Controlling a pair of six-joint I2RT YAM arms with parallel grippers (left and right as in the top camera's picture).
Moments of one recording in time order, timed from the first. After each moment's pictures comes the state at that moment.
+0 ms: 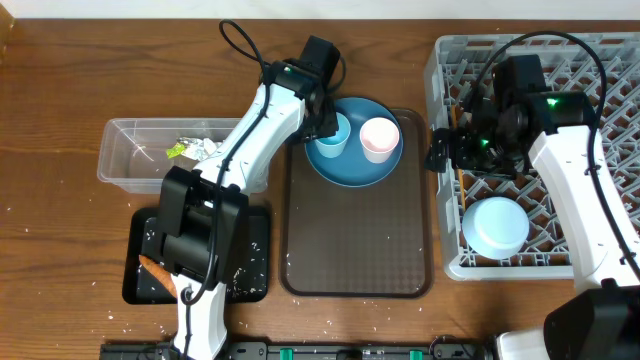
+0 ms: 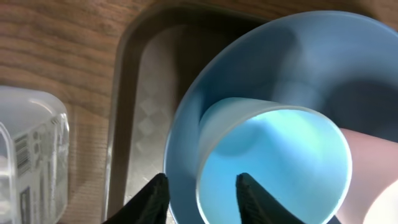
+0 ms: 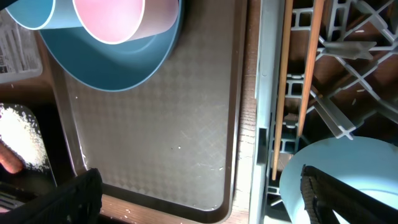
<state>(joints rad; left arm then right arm) -0.42 2.09 1.77 -0.99 0.00 -0.61 0.10 1.62 1.46 -1.23 -0.31 0.17</state>
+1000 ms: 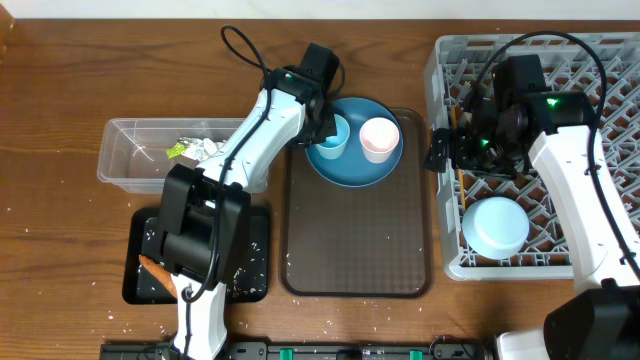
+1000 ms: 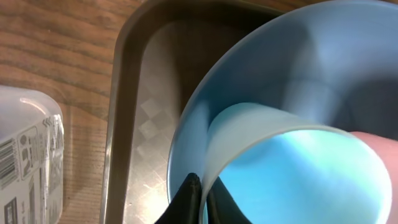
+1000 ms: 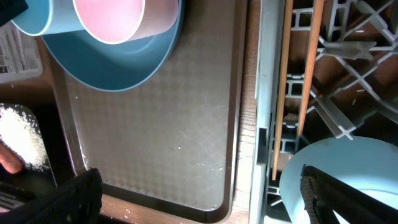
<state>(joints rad) -0.42 2.09 1.71 -0.94 -0.01 -0.61 0.10 1.62 1.46 -1.23 -0.31 0.17</state>
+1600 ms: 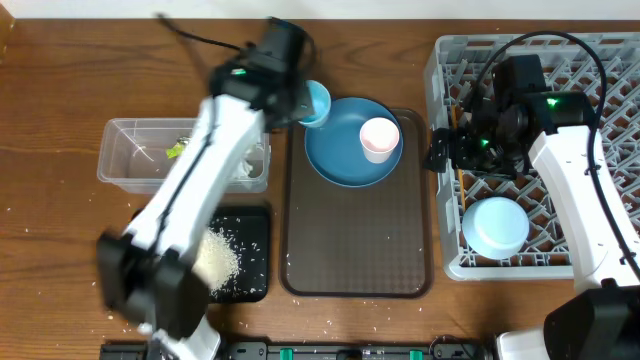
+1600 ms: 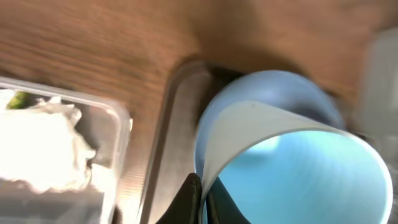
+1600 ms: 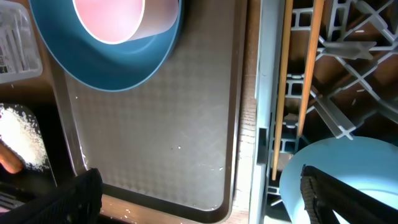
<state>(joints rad) -0.34 1.77 1.71 -1.01 0.00 -0.59 0.10 1.62 1.46 -1.23 -0.31 0.17</state>
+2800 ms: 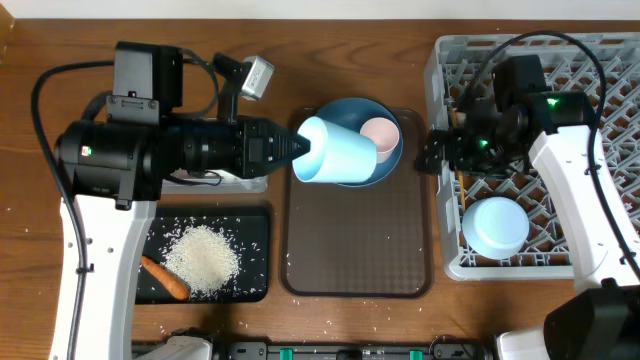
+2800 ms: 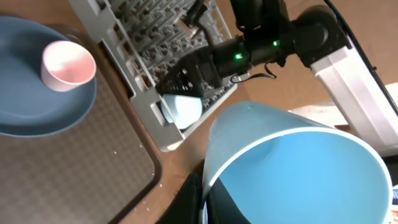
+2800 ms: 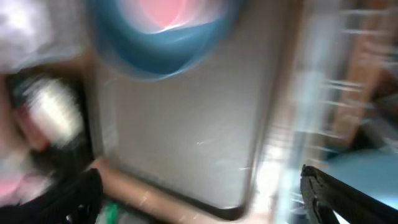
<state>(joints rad) -0.14 1.38 1.71 -1.29 1.01 -0.11 0.10 1.62 1.46 -1.25 -0.53 0.05</state>
